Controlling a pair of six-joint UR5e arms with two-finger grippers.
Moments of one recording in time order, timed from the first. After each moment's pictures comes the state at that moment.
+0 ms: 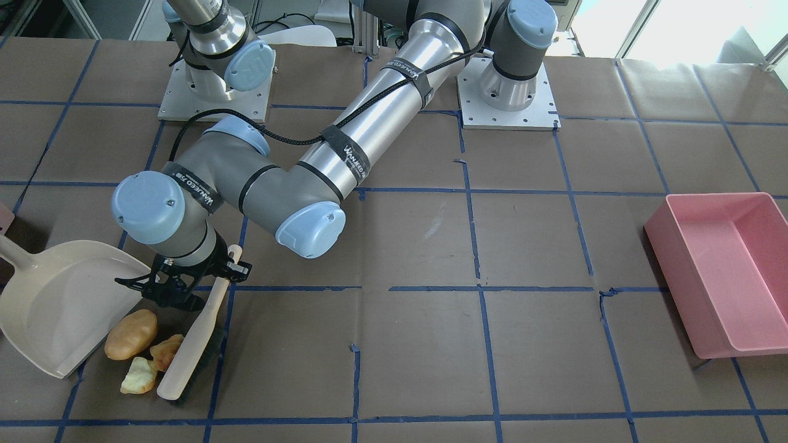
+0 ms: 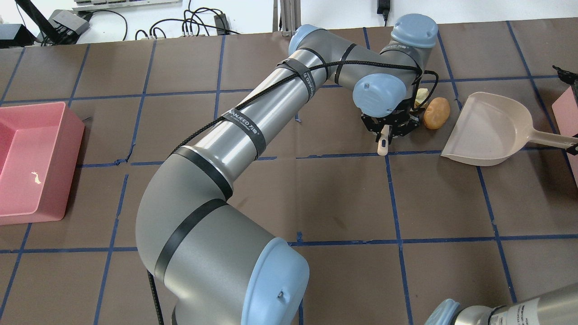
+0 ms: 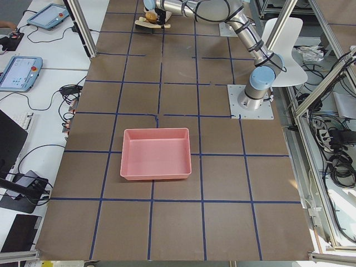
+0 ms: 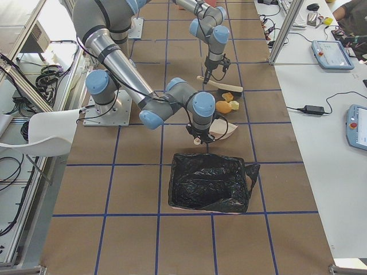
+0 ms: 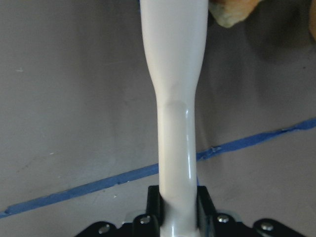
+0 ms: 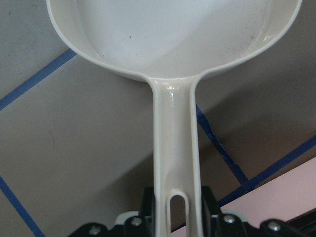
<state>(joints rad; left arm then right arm) -2.24 -2.57 -0.73 -1.51 1.48 -0.35 0.81 -1.29 1.78 -2.02 -1.49 -1.77</state>
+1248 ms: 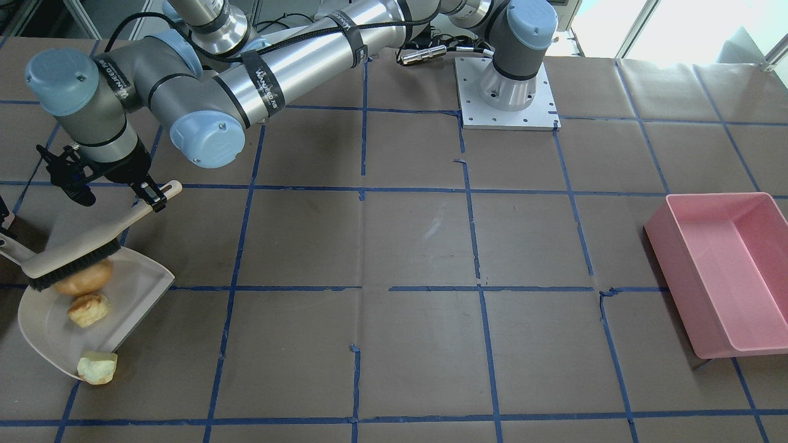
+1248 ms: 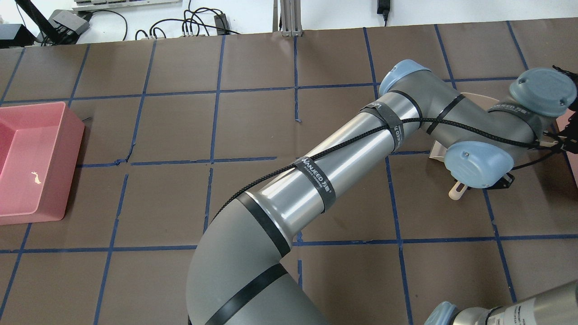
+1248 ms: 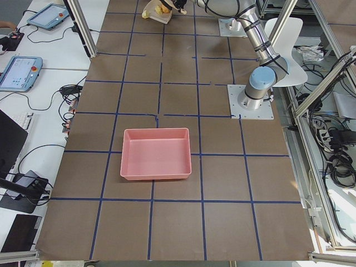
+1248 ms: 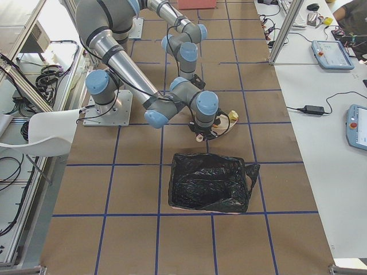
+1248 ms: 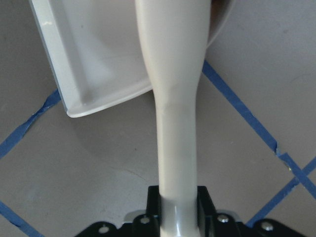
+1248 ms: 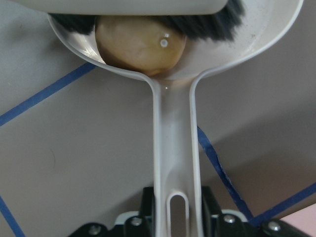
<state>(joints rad) -2.45 -2.56 -0.64 -1.49 1.49 -0.10 0.84 -1.27 1.78 -2.02 -1.48 -1.78</state>
